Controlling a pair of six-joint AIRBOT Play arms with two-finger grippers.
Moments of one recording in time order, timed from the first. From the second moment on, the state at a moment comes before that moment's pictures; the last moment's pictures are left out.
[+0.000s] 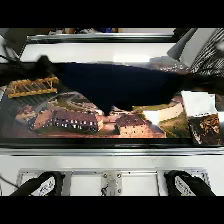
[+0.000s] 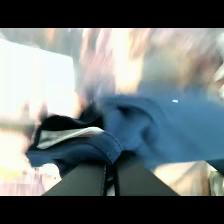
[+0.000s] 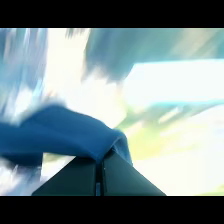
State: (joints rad) left arm 0.14 -1.14 1.44 0.83 -1.11 -1.51; right arm -0.17 -0.97 1.25 -1.25 1.00 1.46
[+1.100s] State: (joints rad) left arm 0.23 -0.62 1.14 0.84 -1.22 -1.75; right arm -0.23 -0.92 1.54 -1.02 1.05 1.45
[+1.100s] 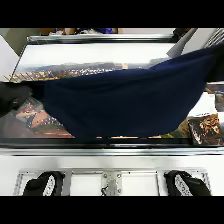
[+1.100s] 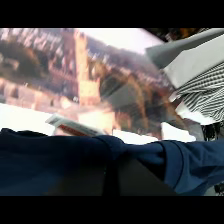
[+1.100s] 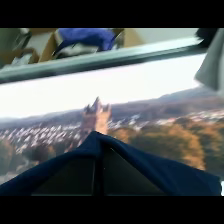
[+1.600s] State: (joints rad) left arm 0.15 -1.40 1.27 0.82 -0.87 -1.61; right arm 0.05 -1.50 1.60 -1.17 0.53 1.43
